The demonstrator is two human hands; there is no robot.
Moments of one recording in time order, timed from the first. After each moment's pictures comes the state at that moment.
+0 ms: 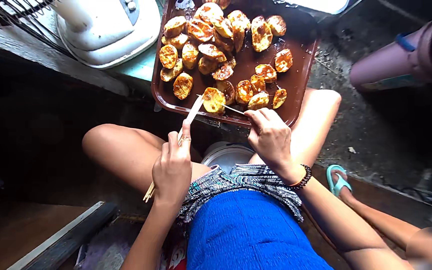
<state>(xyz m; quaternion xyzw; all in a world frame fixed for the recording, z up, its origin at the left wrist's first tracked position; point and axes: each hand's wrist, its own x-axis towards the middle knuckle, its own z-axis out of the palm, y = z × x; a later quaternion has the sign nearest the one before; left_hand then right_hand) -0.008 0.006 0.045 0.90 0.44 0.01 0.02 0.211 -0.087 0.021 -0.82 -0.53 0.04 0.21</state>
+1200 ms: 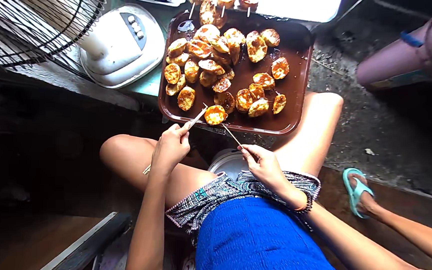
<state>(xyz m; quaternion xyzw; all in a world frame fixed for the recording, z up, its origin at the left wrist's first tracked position) 0.000 0.091 0.017 0.87 0.40 -0.03 0.29 0.178 -0.136 -0.015 -0.80 -0.40 0.31 0.34</state>
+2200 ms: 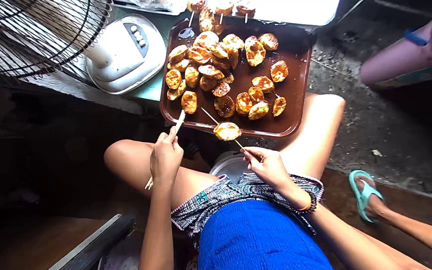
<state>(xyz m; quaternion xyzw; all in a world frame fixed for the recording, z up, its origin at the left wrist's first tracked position) -0.005 0.073 0.023 0.81 0.54 -0.02 0.22 0.188 -0.136 -0.007 -0.79 -0.37 0.35 0.35</state>
